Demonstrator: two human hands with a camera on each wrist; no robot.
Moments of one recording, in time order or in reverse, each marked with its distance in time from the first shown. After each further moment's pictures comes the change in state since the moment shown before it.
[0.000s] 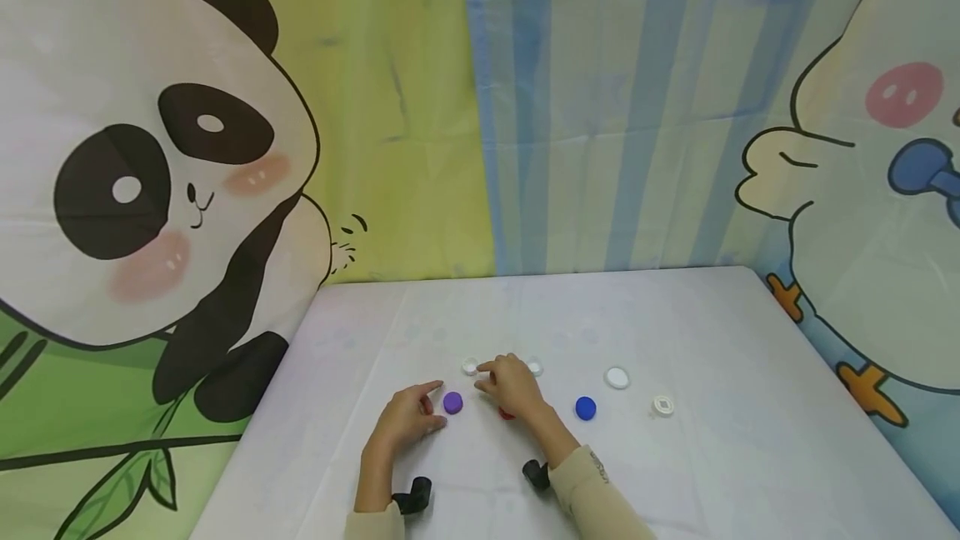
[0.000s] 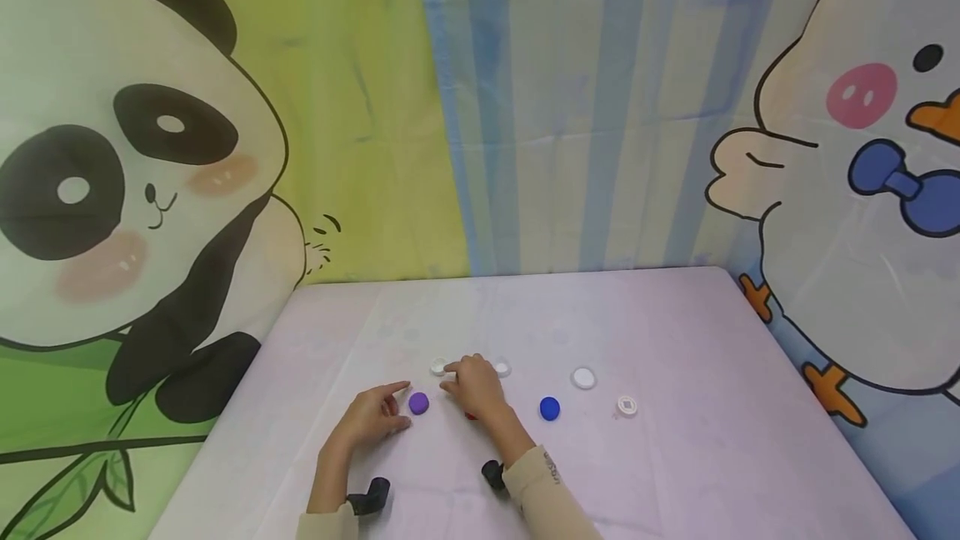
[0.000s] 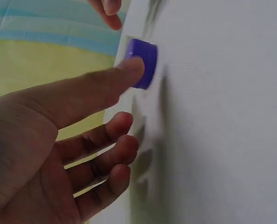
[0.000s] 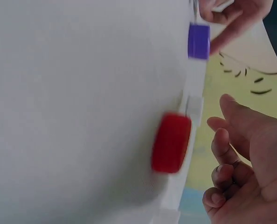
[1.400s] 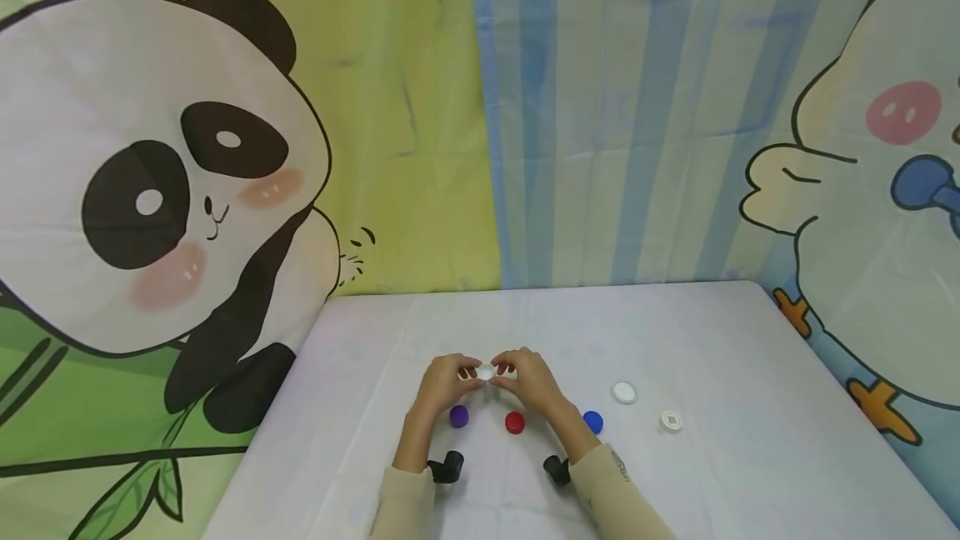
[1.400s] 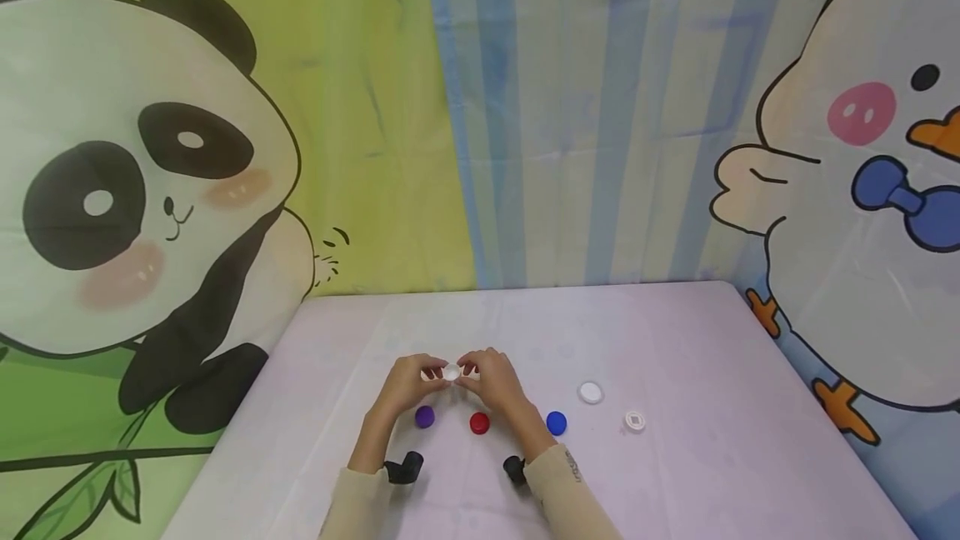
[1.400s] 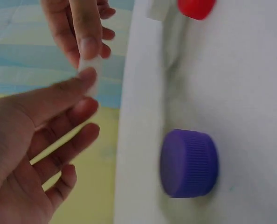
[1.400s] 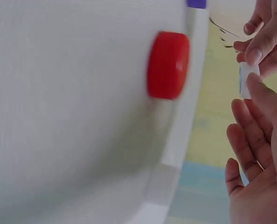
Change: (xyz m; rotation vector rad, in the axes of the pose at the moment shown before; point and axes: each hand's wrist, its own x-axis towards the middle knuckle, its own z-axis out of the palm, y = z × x) left_hand 0.059 0.048 0.003 0.078 0.137 0.187; right_hand 0.006 0.024 -0.022 0.176 0.058 -0.068
